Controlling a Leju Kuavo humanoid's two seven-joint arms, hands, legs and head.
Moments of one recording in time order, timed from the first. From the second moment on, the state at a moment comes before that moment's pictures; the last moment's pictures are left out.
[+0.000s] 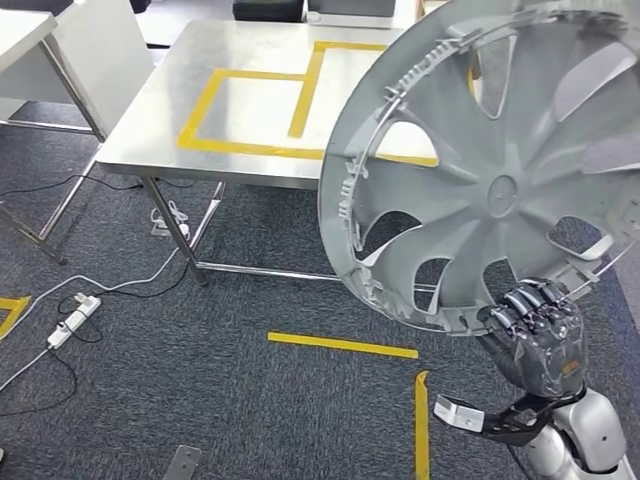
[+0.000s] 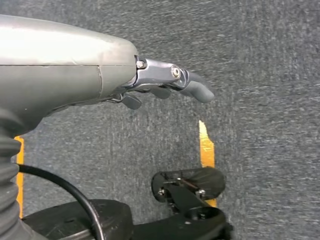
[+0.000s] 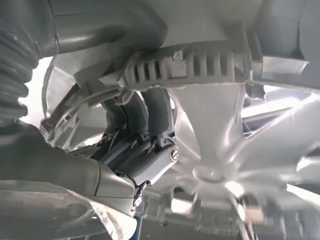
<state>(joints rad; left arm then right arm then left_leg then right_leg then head) -0.12 -0.02 -1.04 -0.16 0.98 0.30 -0.28 0.04 -0.25 0.19 -1.74 1.11 -0.68 -0.47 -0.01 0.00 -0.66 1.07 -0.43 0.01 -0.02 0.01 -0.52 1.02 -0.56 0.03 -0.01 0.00</state>
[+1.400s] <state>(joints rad) -0.12 -0.03 -1.06 -0.16 0.97 0.30 -0.29 0.06 -0.27 0.21 -1.75 1.11 -0.68 -0.44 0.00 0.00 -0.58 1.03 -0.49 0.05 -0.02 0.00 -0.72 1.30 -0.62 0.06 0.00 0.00</state>
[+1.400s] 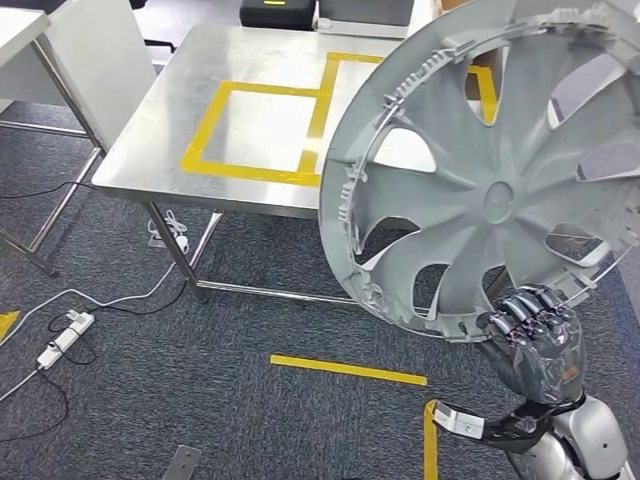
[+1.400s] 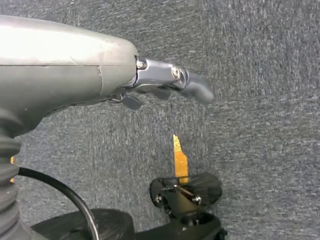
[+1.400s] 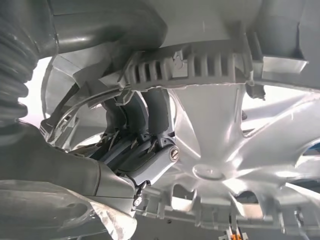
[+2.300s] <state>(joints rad) -0.12 -0.03 -1.06 -0.16 0.98 0.29 -0.29 0.07 -0.33 0.24 -1.75 1.14 -0.68 -0.40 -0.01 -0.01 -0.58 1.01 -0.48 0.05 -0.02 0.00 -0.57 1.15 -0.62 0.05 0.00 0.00</state>
